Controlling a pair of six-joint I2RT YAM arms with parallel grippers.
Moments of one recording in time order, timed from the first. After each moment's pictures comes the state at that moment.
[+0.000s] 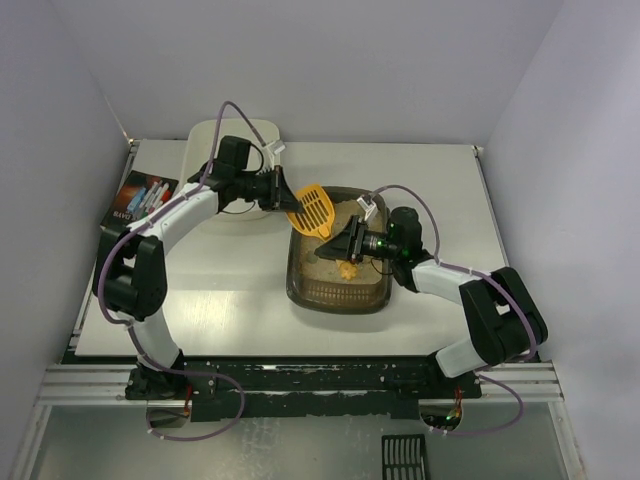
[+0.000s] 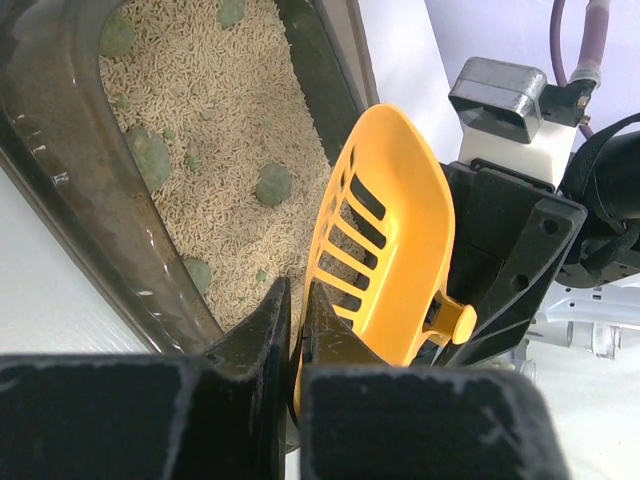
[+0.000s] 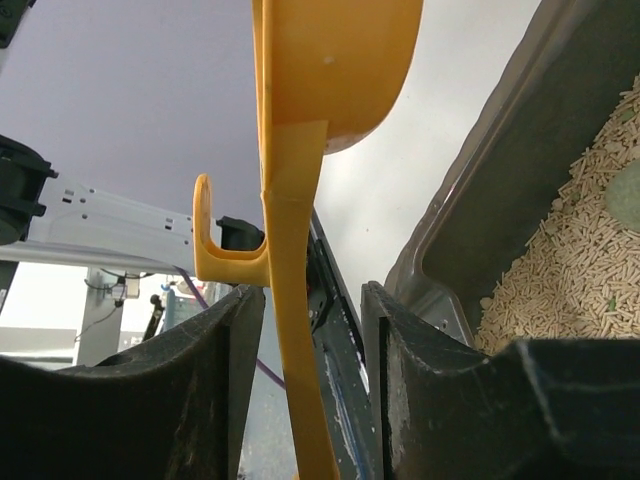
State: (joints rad) left arm -0.39 1.78 1.39 -0.28 0.80 -0.44; right arm 0.40 1.49 0.58 0.69 -0.89 0.98
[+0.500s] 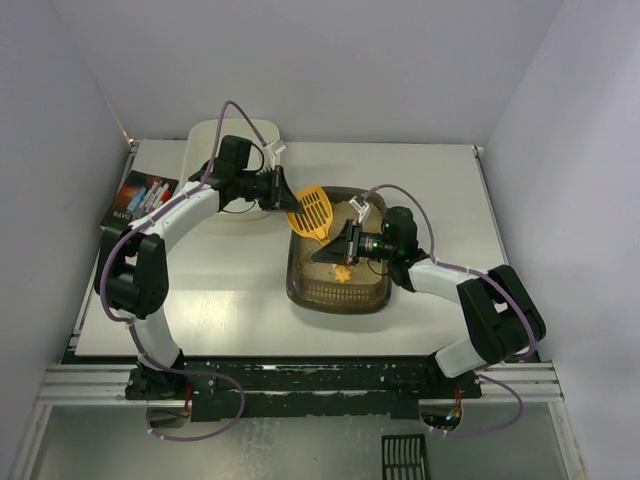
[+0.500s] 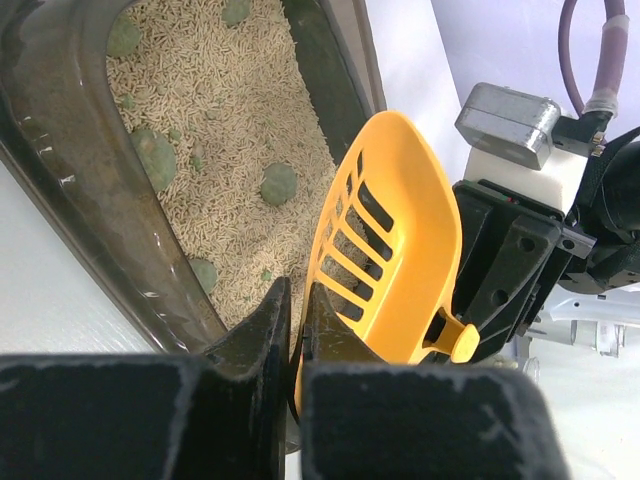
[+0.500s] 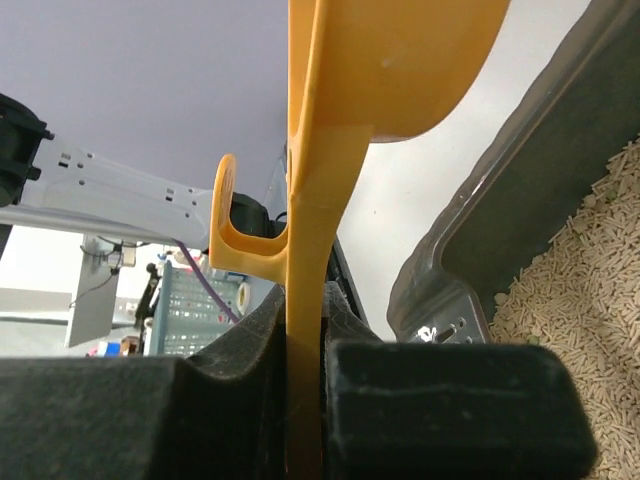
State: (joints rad) left arm -0.39 1.80 1.41 -0.30 0.80 -0.42; right arm 0.42 1.49 0.60 0.67 -0.92 0.94
